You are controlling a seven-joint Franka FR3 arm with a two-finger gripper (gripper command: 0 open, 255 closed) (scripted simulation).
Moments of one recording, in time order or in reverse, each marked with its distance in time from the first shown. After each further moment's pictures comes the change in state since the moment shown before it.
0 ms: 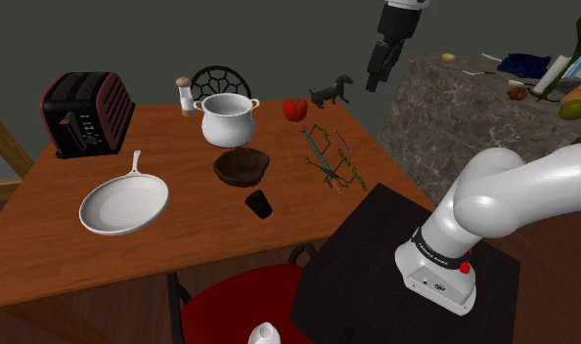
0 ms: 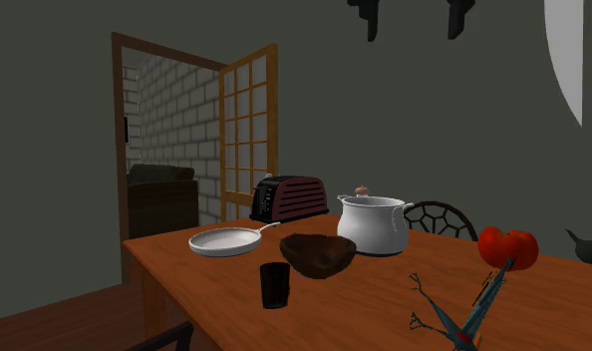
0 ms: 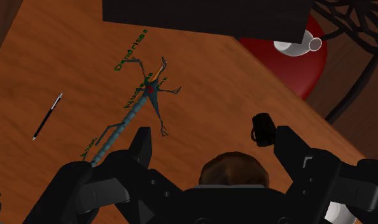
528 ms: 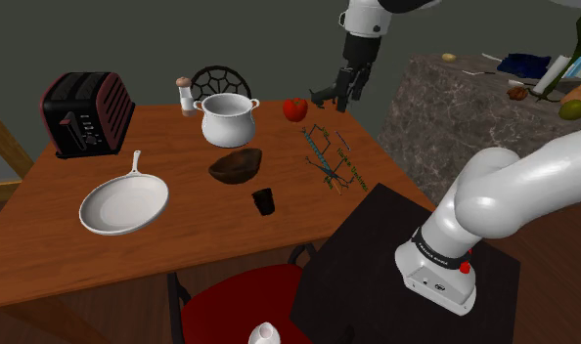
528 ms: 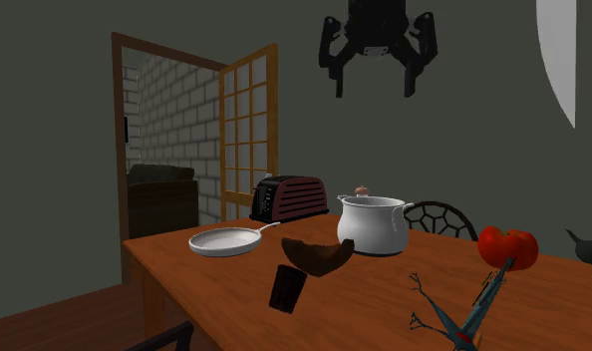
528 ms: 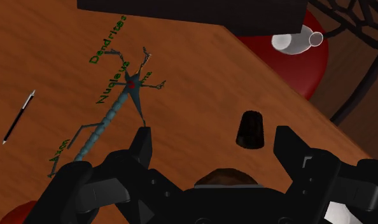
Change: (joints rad) arm 0.028 0.148 0.065 -0.038 0.038 0.138 0.080
